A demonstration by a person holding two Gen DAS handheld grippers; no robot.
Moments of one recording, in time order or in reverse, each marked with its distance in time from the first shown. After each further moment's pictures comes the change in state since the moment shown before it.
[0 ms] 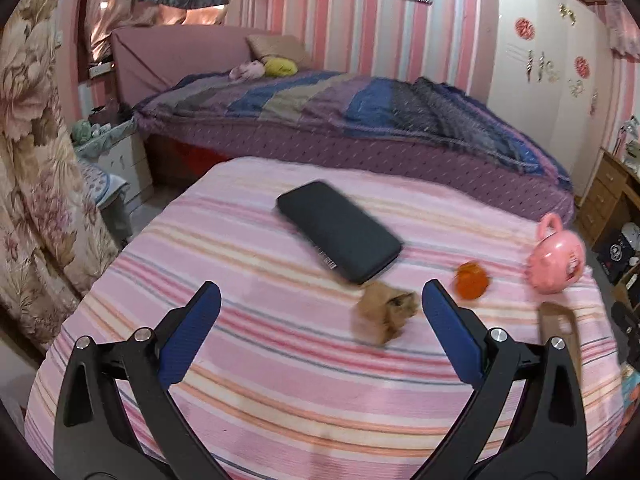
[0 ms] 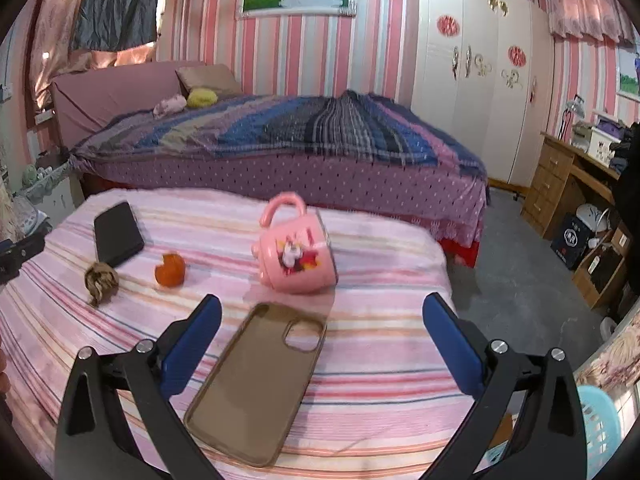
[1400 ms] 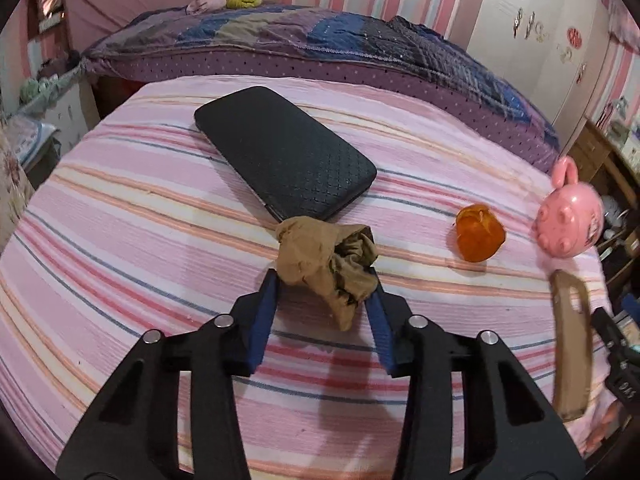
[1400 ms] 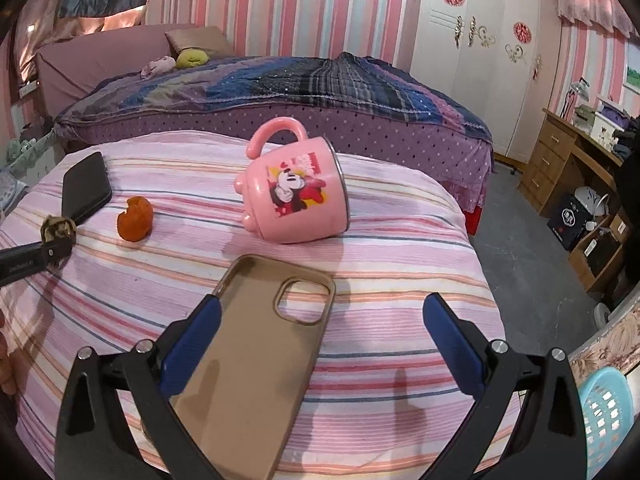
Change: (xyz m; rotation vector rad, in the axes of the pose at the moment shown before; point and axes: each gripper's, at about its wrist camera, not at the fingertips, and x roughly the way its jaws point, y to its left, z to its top) left arm 0.086 -0.026 -0.019 -0.025 0.239 -0.169; right arm 0.053 0.017 -0.025 -0.036 0.092 -0.021
